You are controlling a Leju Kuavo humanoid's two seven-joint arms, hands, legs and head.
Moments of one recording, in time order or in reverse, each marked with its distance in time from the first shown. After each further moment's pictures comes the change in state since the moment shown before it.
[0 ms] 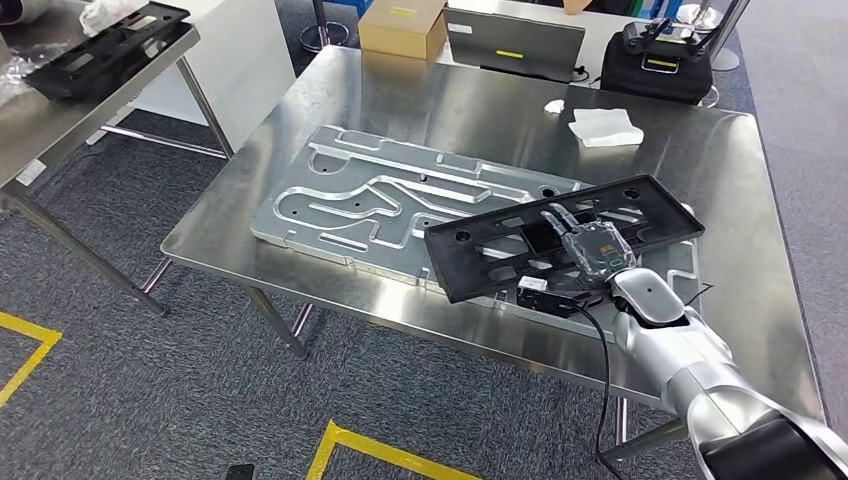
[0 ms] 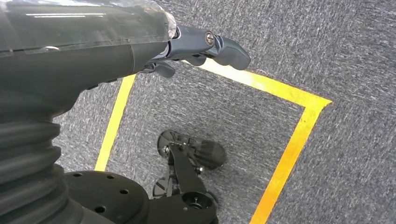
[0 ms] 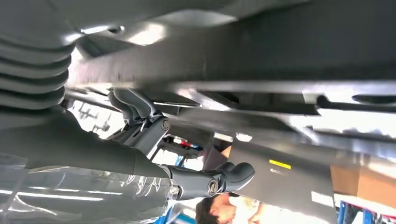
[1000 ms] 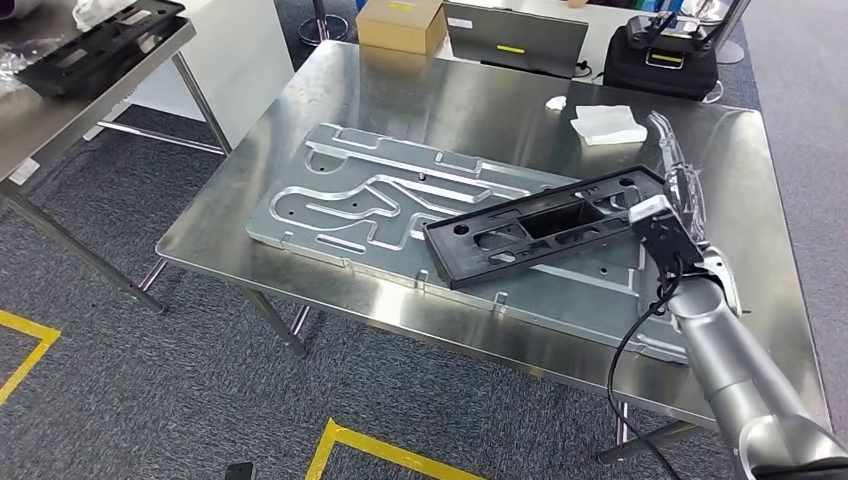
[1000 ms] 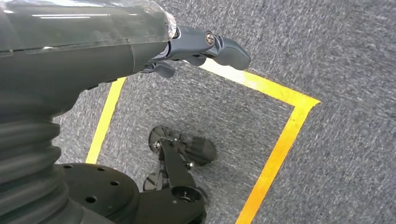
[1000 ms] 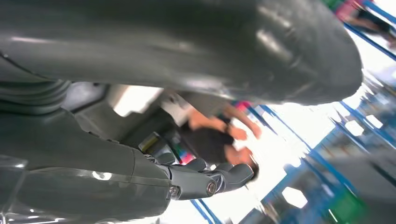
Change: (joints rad) left arm -0.006 -0.010 0.000 0.000 0.039 0.002 -0.054; right arm 0.177 -0.137 -0.358 -0.544 -0.749 0.075 -0.356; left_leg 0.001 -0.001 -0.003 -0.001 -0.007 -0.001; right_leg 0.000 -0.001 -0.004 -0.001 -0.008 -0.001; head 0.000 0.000
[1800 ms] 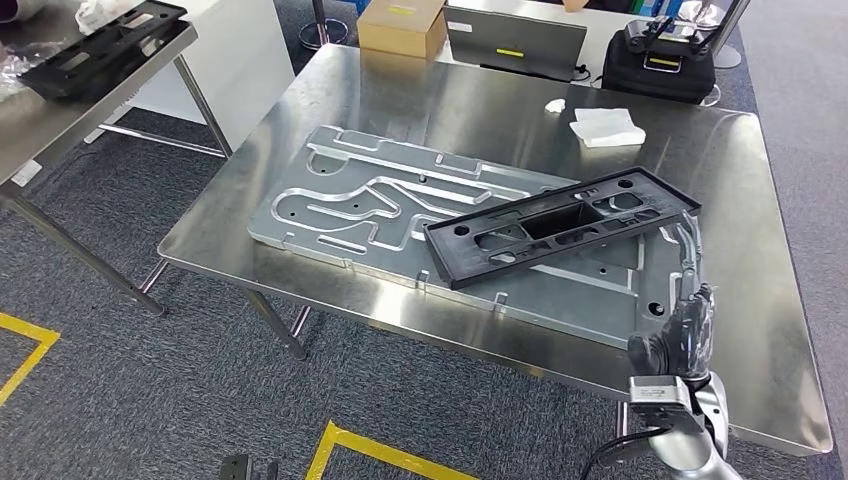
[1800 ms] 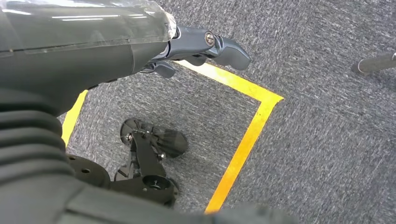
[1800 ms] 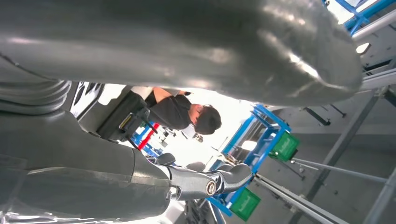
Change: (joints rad) left arm -0.019 -0.002 0.010 0.000 0.035 -0.035 -0.090; right arm 0.541 -0.058 -0.049 -0.671 0.091 -0.233 -0.017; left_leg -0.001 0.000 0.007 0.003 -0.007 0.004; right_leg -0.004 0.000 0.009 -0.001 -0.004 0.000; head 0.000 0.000
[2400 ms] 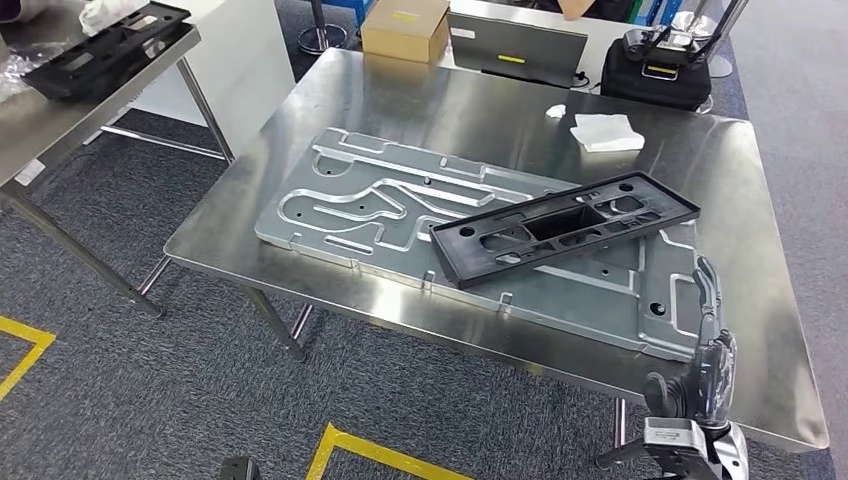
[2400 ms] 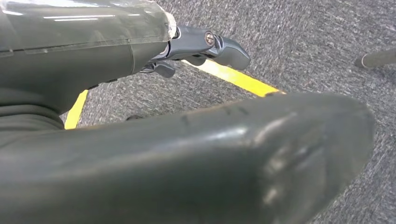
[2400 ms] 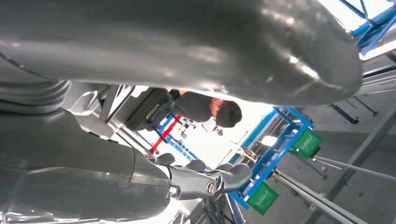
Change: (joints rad) left arm 0.003 -0.004 0.000 0.000 -0.006 -0.017 0.014; right arm 0.180 -0.015 -0.090 -0.097 0.056 -0.018 0.030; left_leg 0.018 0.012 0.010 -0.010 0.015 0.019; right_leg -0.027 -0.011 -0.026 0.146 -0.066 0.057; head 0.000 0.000
